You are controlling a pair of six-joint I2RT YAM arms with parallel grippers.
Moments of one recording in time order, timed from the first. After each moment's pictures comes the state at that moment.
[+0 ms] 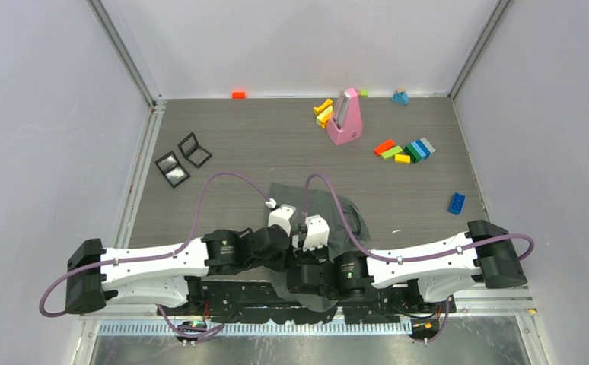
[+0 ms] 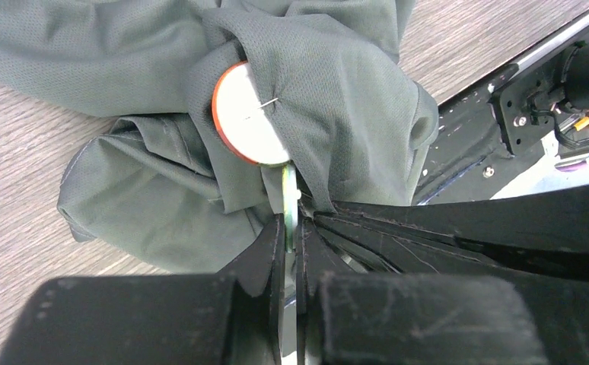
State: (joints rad) left arm -1.30 1.07 0.72 -0.48 -0.24 -0.84; right arm 1.60 1.37 0.92 -0.56 0.77 1.14
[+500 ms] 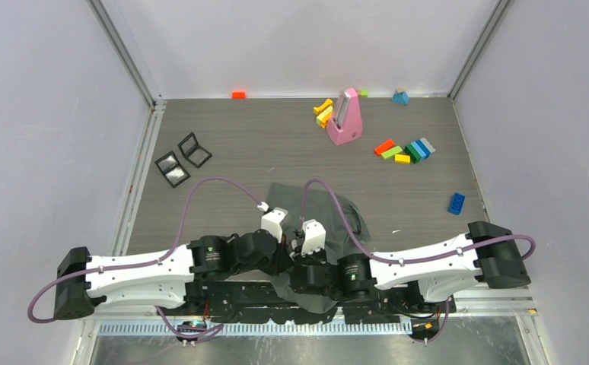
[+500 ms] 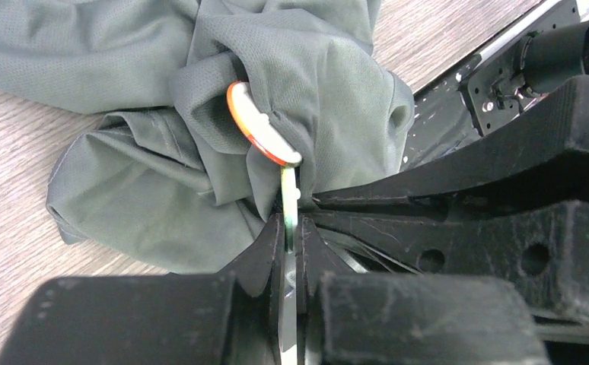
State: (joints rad) left arm -1.30 0.92 0.62 -0.41 -0.23 -0.81; right arm 1.59 1.35 0.83 -0.41 0.68 1.05
